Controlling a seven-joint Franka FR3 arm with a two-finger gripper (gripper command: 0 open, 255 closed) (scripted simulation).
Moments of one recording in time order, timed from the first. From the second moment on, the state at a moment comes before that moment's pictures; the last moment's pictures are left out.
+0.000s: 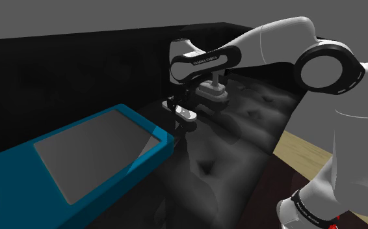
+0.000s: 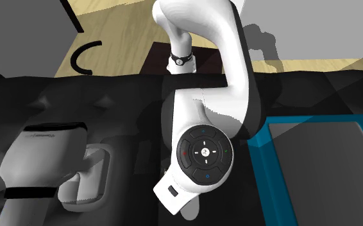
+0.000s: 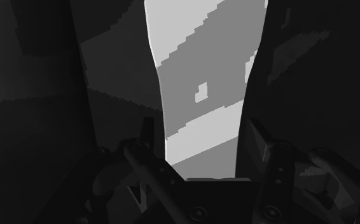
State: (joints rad) arm 0.16 0.52 0.07 -1.58 -0.06 2.00 0.08
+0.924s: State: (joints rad) arm 0.16 0.50 0.07 -1.56 -0.05 1.96 0.08
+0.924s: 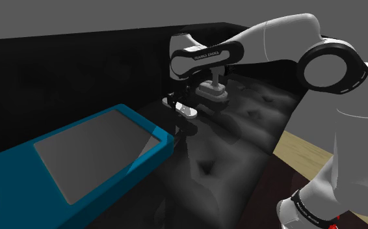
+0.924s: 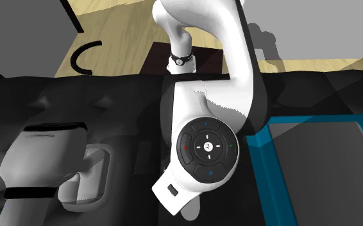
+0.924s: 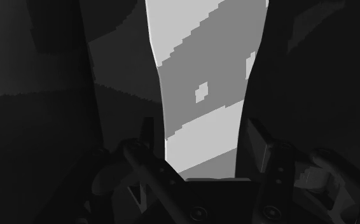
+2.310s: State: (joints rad) arm 0.17 0.44 0.08 -1.37 -0.05 1.70 0.07
